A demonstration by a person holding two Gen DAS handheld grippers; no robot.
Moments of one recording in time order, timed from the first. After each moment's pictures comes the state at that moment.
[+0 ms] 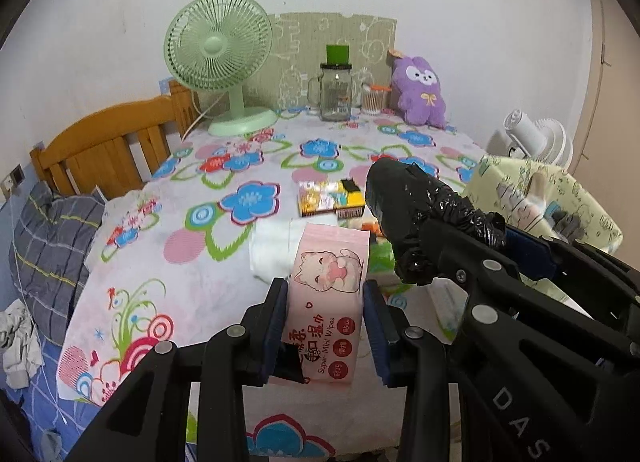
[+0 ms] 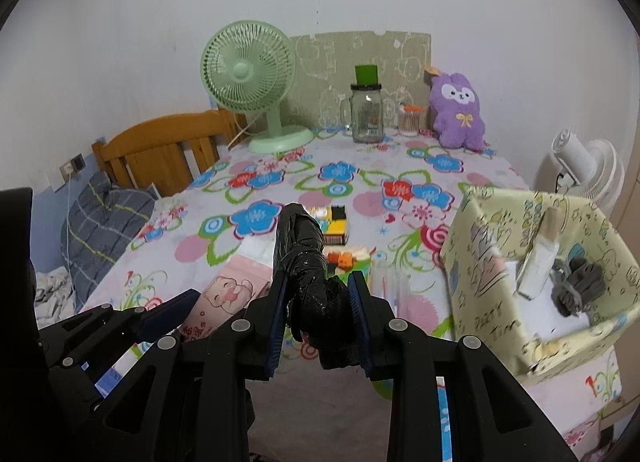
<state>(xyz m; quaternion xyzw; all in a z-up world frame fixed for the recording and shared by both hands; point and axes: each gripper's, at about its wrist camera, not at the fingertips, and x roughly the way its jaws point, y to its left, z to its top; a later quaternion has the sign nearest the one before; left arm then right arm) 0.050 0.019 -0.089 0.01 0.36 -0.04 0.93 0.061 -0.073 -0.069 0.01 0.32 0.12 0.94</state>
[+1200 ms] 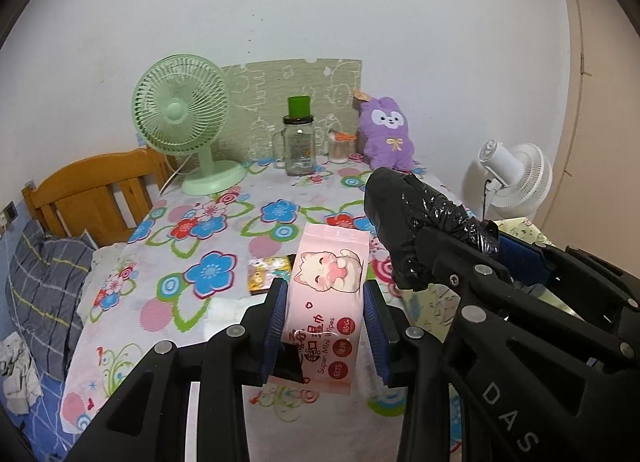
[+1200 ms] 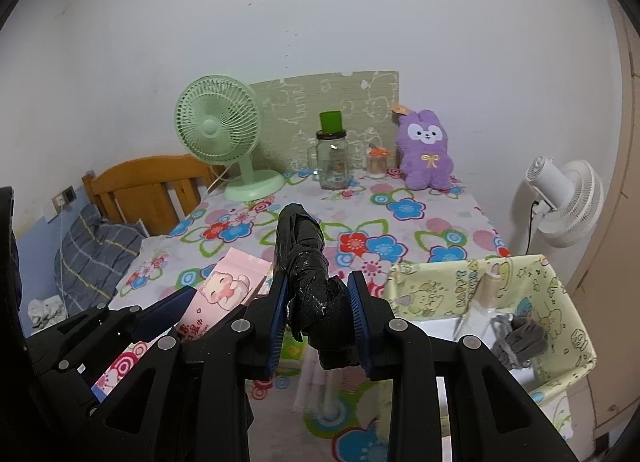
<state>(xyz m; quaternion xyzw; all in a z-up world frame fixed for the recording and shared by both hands) 0.065 -0.044 -0.035 0.03 0.31 -0.06 0.95 0.073 -0.136 -0.016 0.02 0.28 0.09 0.95</state>
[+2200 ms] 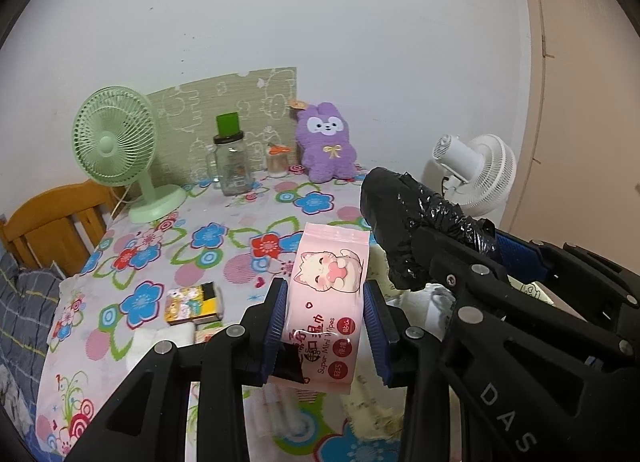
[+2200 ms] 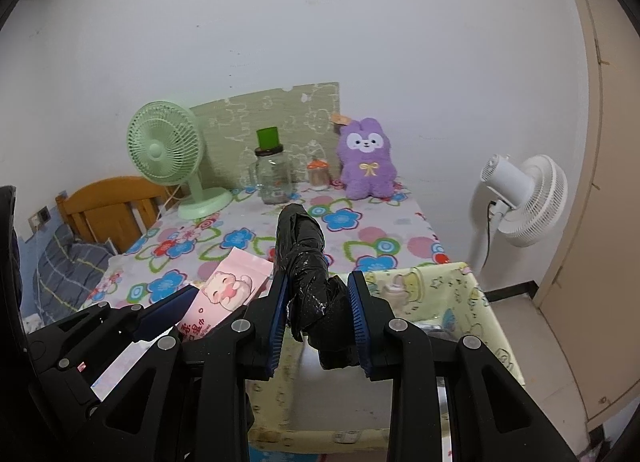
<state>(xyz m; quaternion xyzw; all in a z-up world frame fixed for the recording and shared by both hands) 0.078 -0.132 -0.037 0.05 0.29 -0.12 0.95 0.076 -0.228 -0.020 0.03 0.26 0.04 0.96</state>
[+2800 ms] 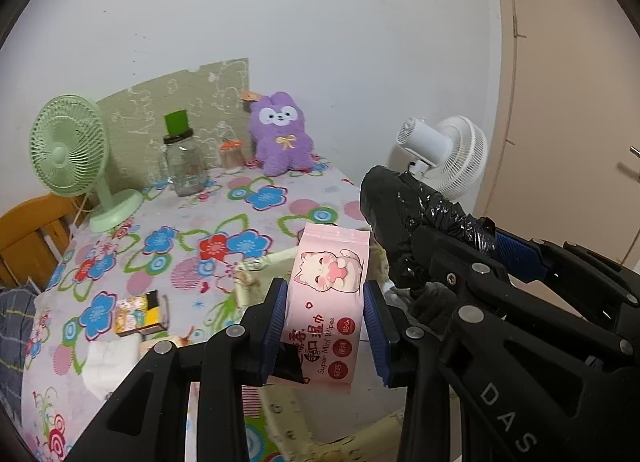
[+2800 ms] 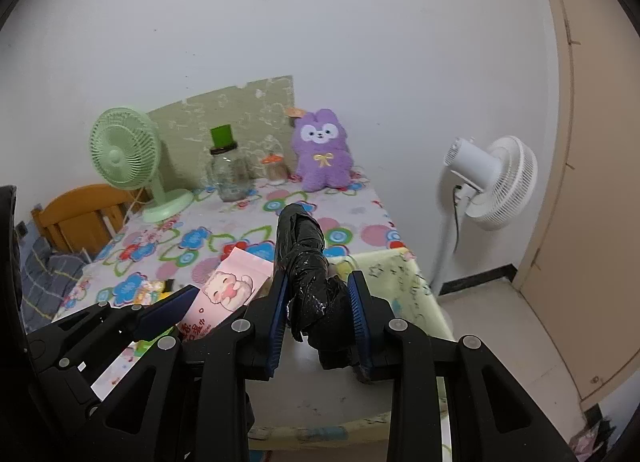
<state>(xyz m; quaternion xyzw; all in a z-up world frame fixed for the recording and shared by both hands) 0.091 -0.177 -0.053 0.07 0.31 -0.17 0.93 0.079 -0.273 -0.034 0.05 0.28 -0.01 0.96</state>
